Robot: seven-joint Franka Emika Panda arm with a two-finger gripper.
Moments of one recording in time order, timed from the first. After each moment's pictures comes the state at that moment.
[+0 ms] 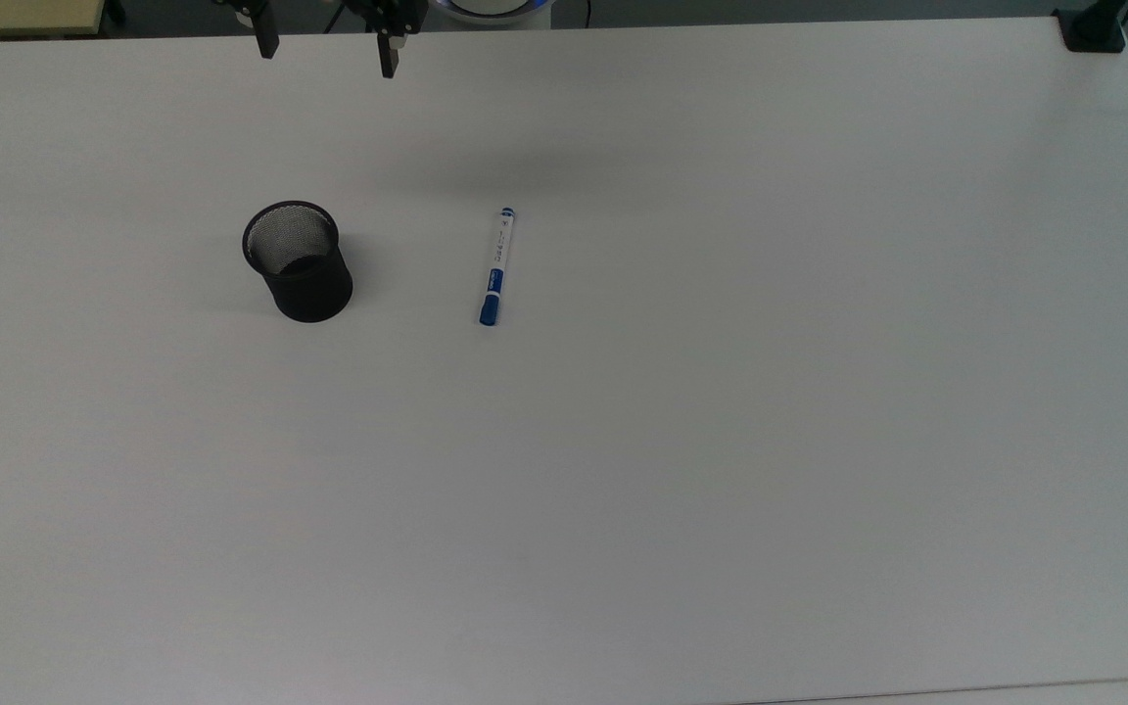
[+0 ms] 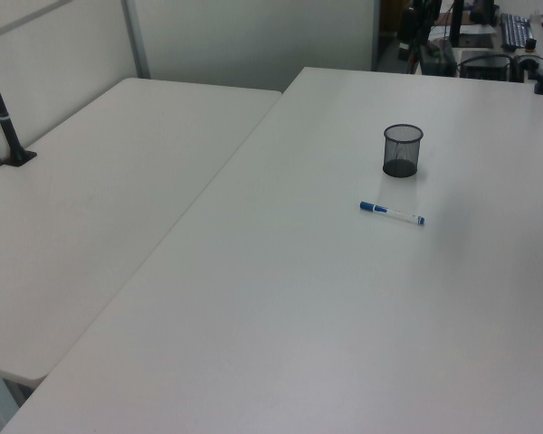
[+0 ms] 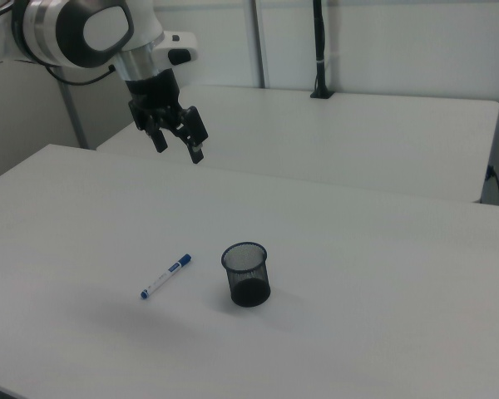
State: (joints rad) arm -0.04 -0.05 -0.05 -1.70 -0.04 1.81 0.06
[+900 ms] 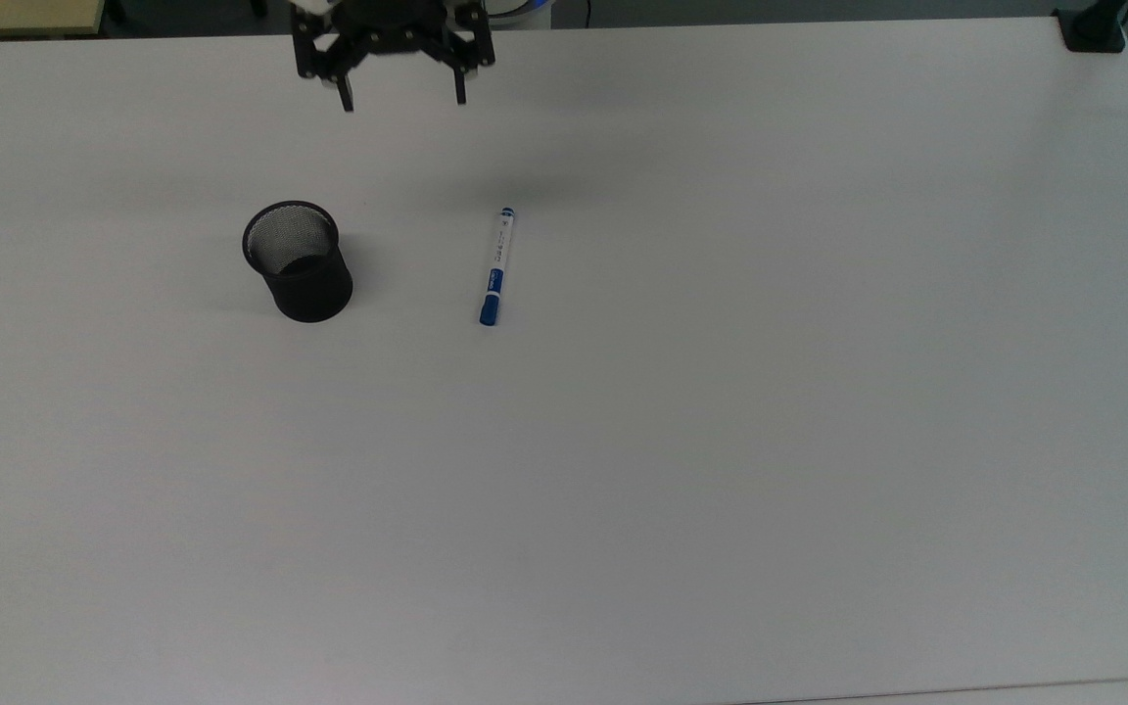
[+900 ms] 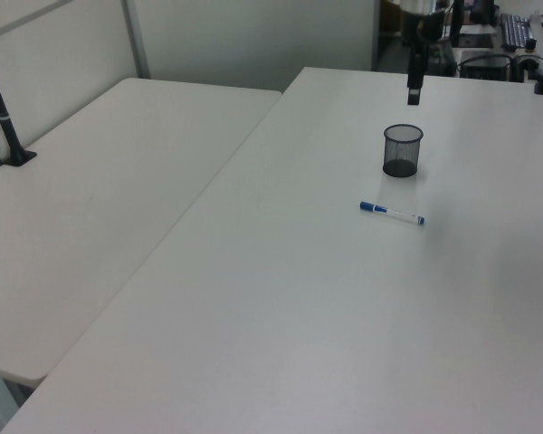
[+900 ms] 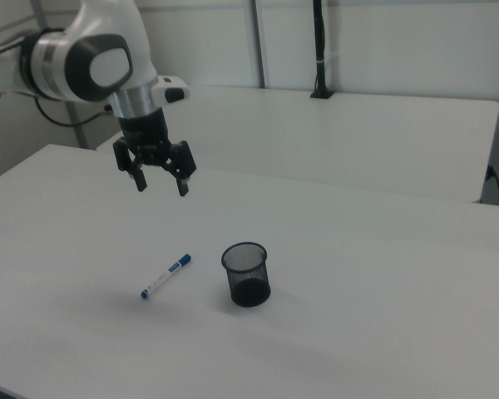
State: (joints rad) arm -0.03 -0.01 0.01 -1.82 -0.04 1.83 -0.14
